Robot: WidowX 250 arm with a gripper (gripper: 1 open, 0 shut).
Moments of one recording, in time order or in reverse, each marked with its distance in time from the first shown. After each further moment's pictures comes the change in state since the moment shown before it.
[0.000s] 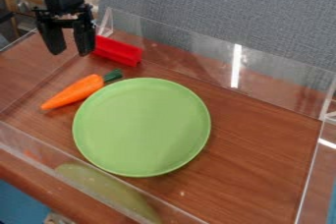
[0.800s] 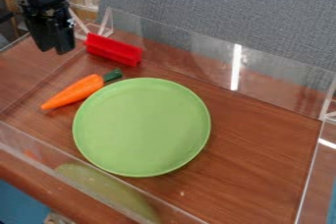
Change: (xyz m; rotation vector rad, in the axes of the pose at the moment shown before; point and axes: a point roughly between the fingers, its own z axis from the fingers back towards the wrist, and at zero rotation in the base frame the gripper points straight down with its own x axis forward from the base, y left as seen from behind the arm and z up) arm -0.019 0.014 0.008 0.002 -0.041 -0.156
